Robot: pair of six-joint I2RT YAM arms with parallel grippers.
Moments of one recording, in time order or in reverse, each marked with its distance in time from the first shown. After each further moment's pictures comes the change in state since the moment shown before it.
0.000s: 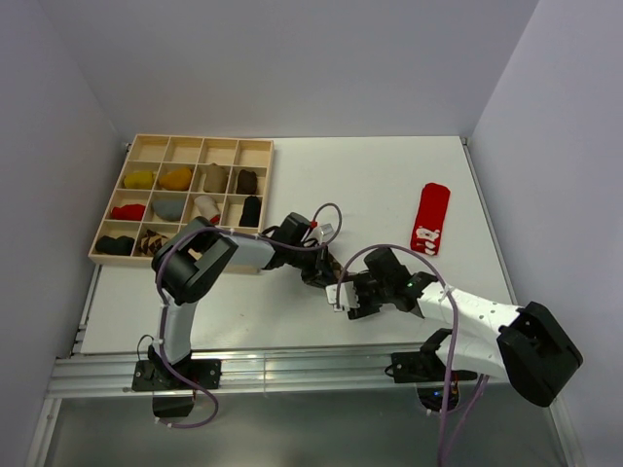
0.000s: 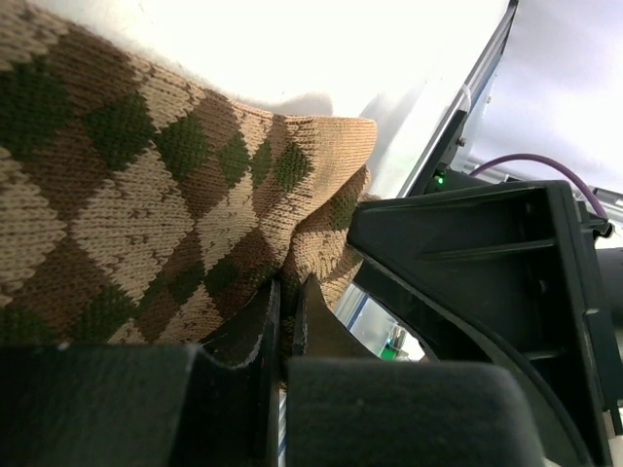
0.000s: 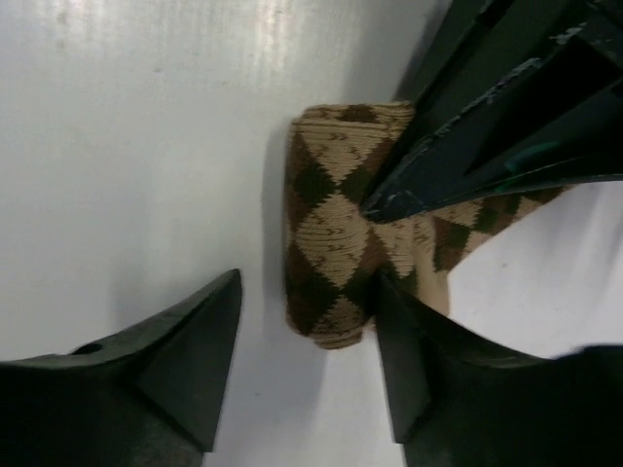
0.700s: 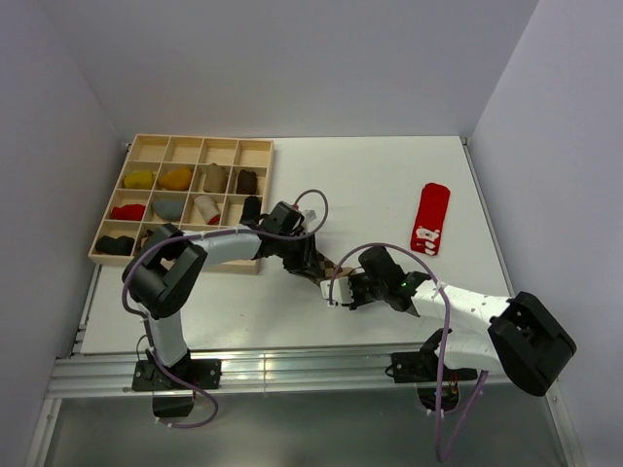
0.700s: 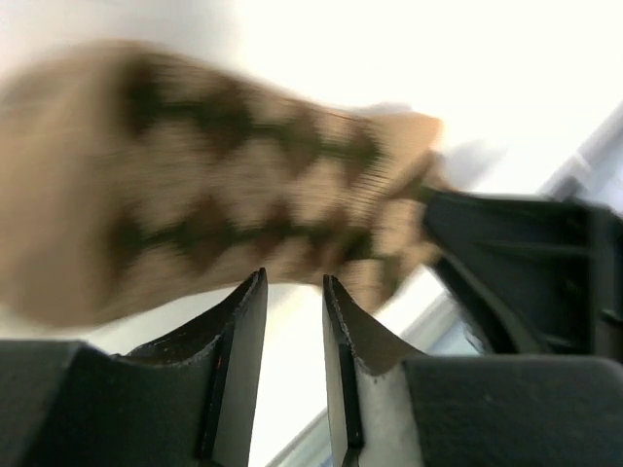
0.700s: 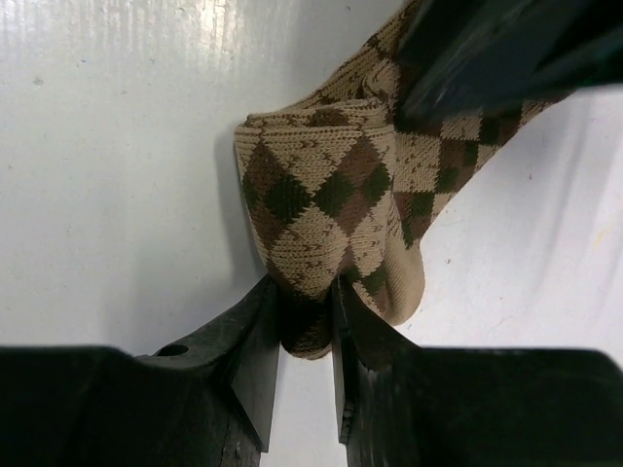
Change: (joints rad) left arm 0.040 -0.175 0.035 -0.334 -0.285 0.185; right arm 0.032 0.075 0.003 0.148 0.129 0.013
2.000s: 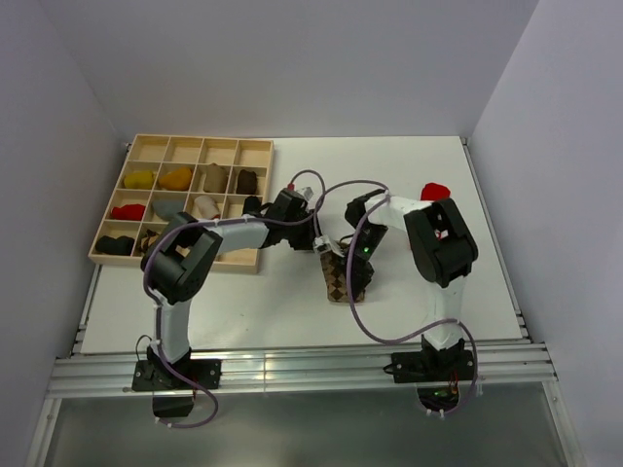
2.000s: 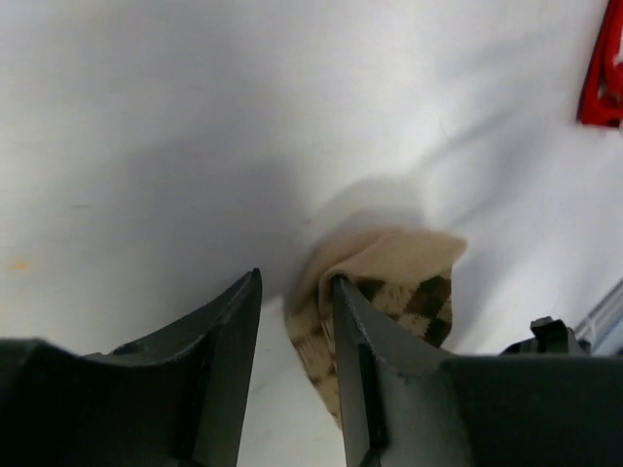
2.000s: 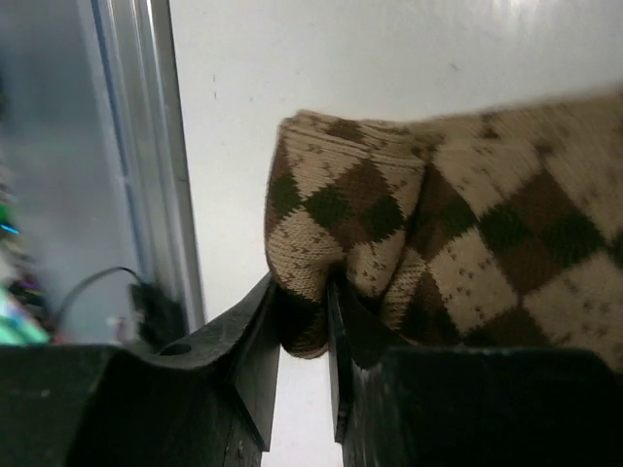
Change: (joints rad) left arm 0.034 0.139 0.147 0.126 -0.228 -0.029; right arm -0.258 0.805 0.831 -1.080 -0.454 -0.056
